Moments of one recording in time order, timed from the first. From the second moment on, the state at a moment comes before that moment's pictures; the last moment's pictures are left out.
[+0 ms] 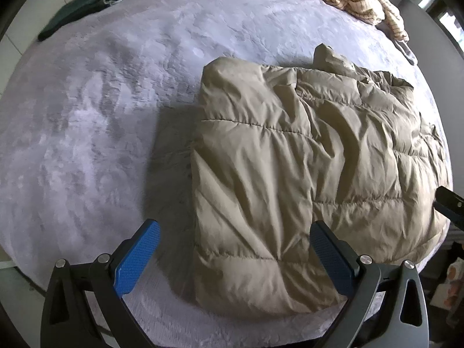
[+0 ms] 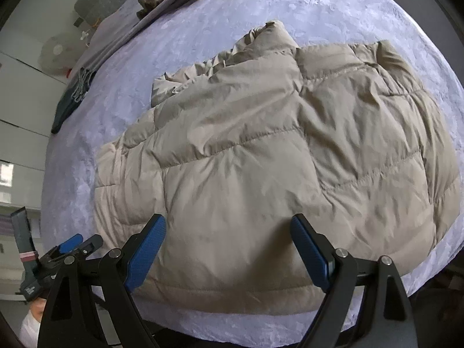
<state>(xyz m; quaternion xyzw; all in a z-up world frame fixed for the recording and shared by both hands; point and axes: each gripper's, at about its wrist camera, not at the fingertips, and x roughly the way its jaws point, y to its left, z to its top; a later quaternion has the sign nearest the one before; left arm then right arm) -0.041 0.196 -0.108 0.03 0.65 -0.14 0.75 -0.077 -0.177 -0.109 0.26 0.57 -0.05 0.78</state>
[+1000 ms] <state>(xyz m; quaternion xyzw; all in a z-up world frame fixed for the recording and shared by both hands) 0.034 0.181 -0.212 -0.14 0.71 -0.39 0.56 -0.042 -0.156 -0.143 0.24 0.62 -0.04 0.74</state>
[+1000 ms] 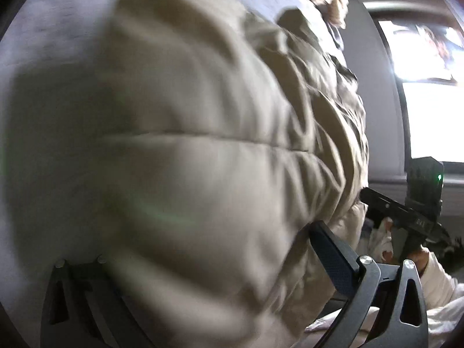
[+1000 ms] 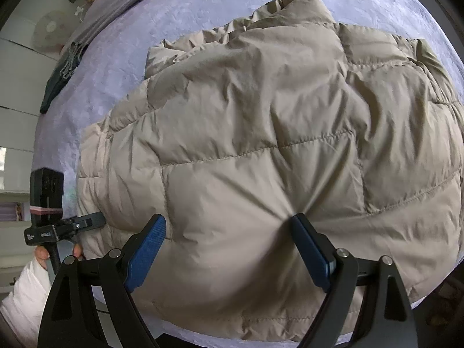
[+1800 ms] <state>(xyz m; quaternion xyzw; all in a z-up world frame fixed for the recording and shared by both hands) -0.006 0.096 -0.043 -0.10 0.66 -0.41 0.62 -0.014 -0.209 -0.156 0.30 0.57 -0.02 0.76</state>
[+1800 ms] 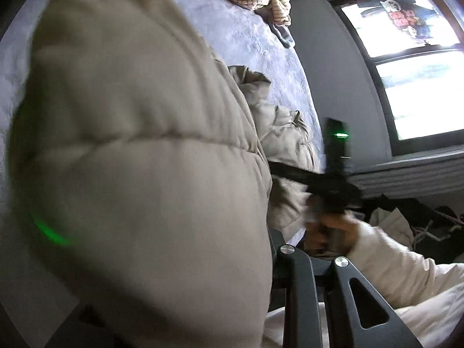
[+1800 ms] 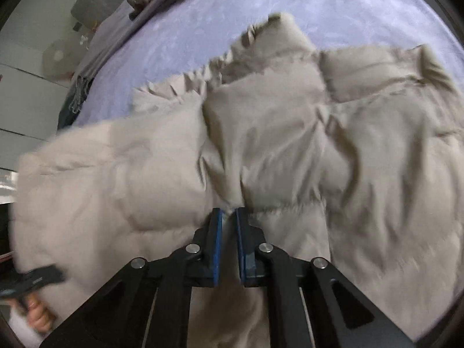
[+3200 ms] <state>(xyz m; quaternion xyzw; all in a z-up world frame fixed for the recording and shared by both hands) -0.079 -0.253 -0.071 0.10 0.63 -0.50 0.59 -0.233 -0.352 -0.064 0.48 0.43 0.05 0.76</state>
